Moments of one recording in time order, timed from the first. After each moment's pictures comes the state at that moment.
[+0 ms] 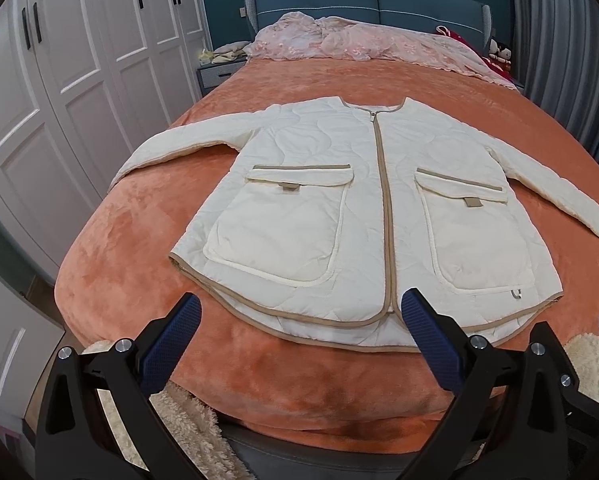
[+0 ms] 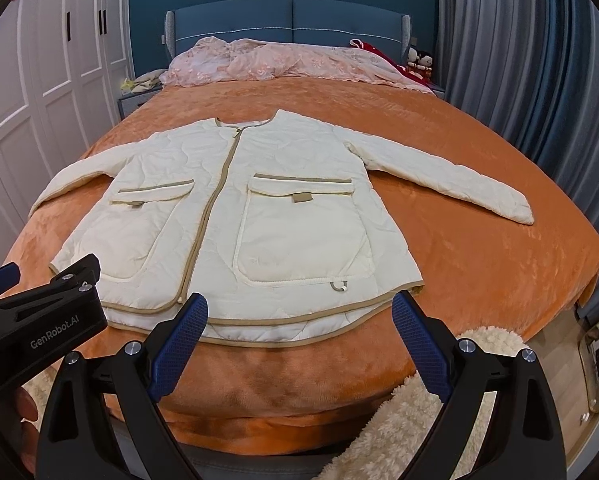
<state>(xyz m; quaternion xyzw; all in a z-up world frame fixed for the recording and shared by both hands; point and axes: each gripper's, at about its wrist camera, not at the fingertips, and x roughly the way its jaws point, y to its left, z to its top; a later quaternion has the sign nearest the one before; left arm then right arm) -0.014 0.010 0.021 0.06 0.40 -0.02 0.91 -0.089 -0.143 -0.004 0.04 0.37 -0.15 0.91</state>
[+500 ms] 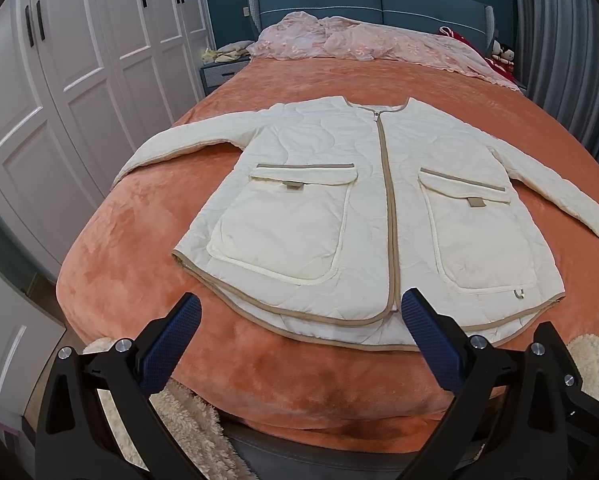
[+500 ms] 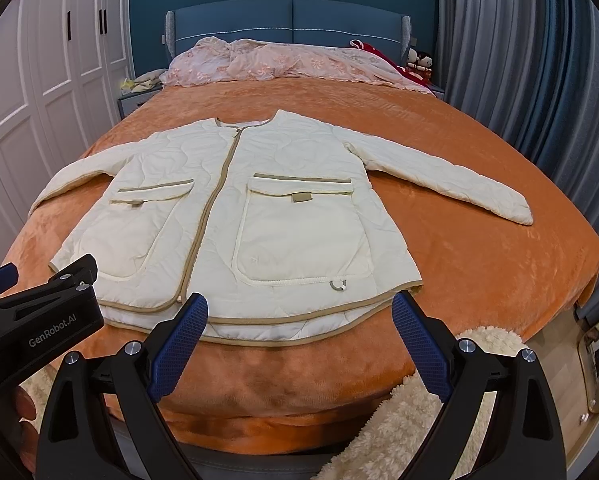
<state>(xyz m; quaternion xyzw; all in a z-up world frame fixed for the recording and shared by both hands) -0.014 0.014 0.019 0.06 0.40 -0.02 0.91 -0.088 -0.144 -0.003 0.04 0.37 -0.15 0.91</state>
